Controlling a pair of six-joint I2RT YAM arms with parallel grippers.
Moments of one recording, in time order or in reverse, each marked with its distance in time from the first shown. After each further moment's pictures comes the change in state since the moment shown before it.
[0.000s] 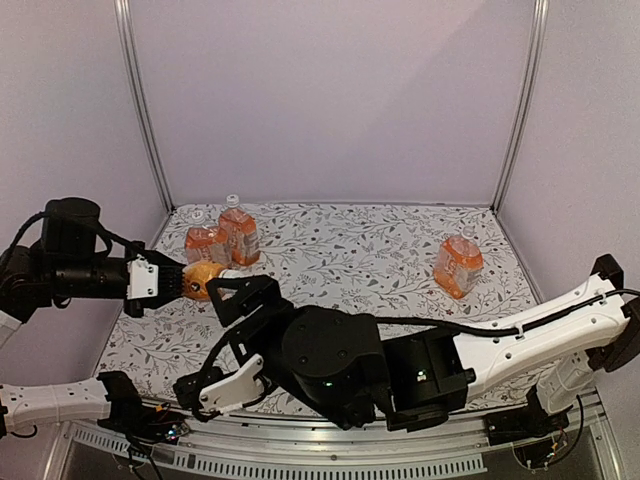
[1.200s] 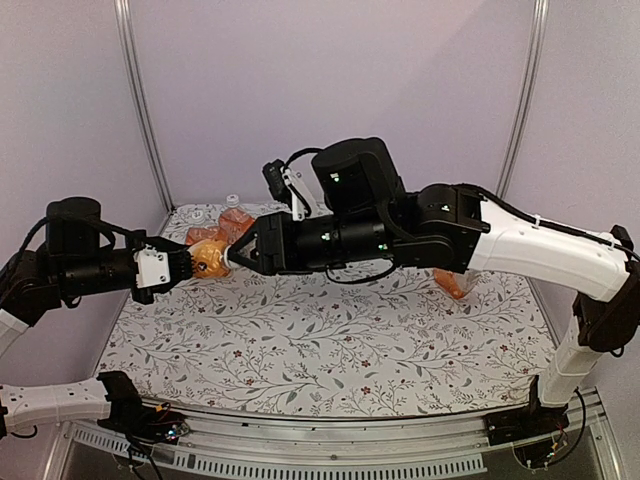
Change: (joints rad) left arm 0.000 -0.005 -0.063 0.192 -0.164 0.016; right arm -0.406 -0.037 0.308 -0.637 -0.833 2.279
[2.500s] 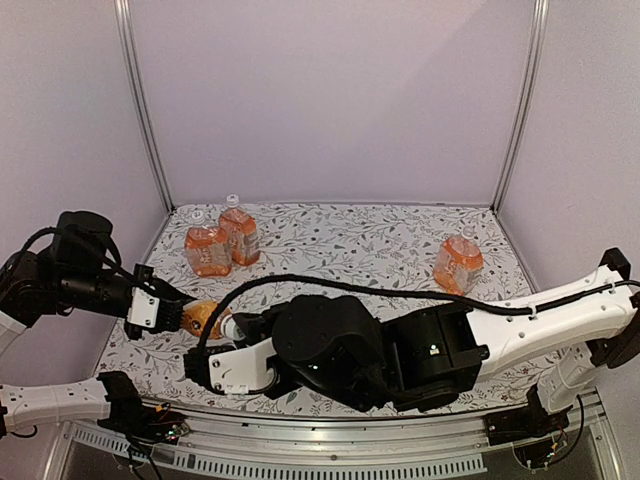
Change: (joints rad) left arm -0.009 -0.007 0.008 -0.250 0.259 0.072; right arm 0.361 -0.011 -0.220 0.170 0.654 -1.481
